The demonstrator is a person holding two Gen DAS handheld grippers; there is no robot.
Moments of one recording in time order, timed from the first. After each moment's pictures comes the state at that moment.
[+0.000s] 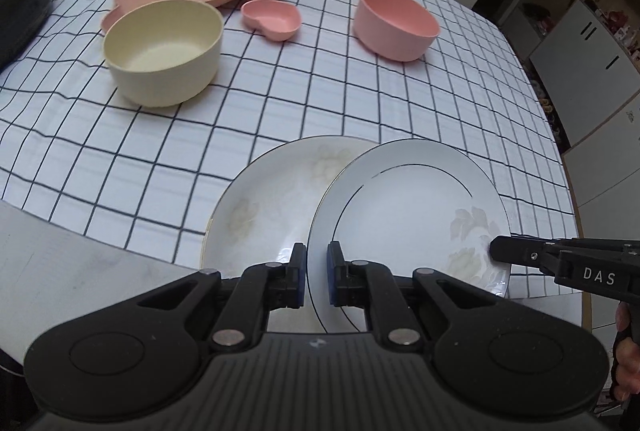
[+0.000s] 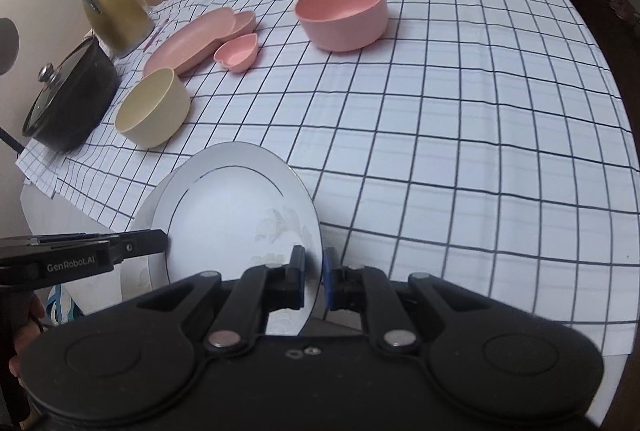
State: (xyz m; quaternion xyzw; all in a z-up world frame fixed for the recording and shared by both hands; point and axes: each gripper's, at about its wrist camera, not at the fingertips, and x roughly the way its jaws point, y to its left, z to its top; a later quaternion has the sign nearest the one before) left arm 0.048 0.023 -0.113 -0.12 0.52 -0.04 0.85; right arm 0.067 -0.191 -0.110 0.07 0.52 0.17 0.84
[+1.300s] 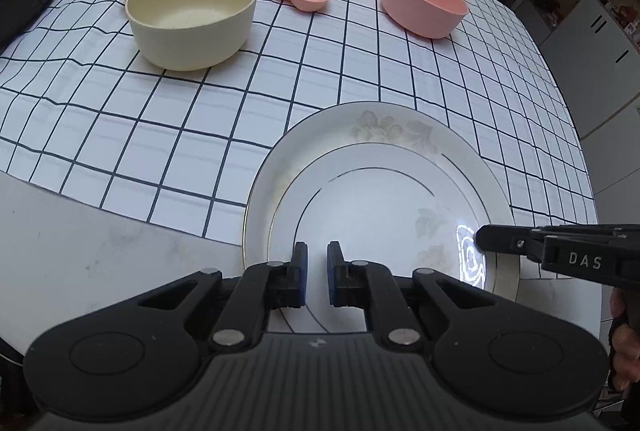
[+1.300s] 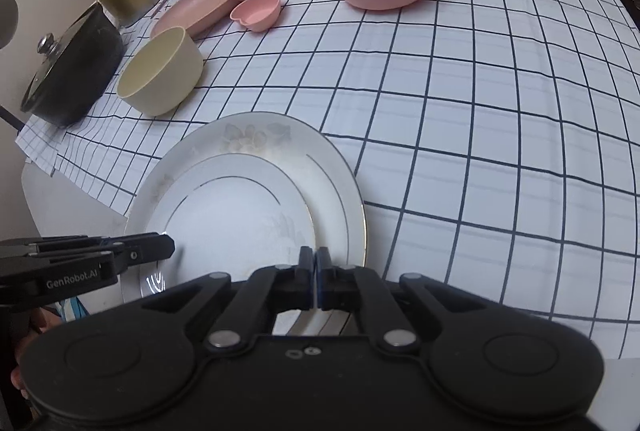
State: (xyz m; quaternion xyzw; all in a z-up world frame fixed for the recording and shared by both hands) left arm 0.041 0.041 -0.136 -0.12 0.54 -0.04 0.83; right arm 0.075 -0.157 -0.139 0.06 0.54 0.19 0.82
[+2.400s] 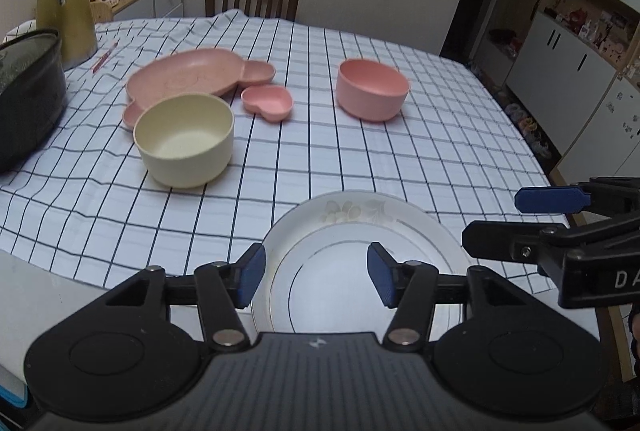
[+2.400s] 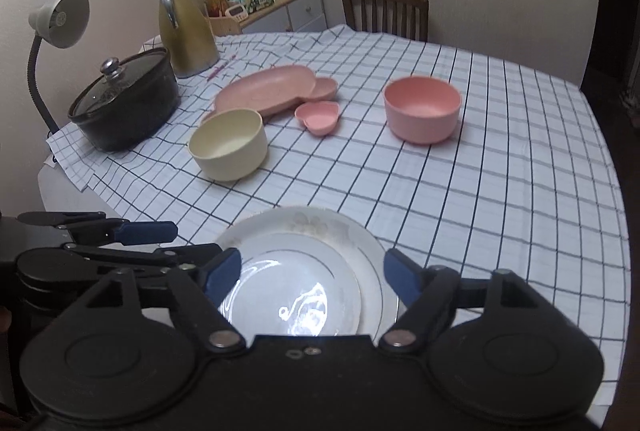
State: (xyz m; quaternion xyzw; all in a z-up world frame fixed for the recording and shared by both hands) left arm 0.009 0.035 -0.070 -0.05 0.41 -0.07 0.91; right arm 0.022 -0.124 -0.050 -0.02 0.40 0.21 0.89
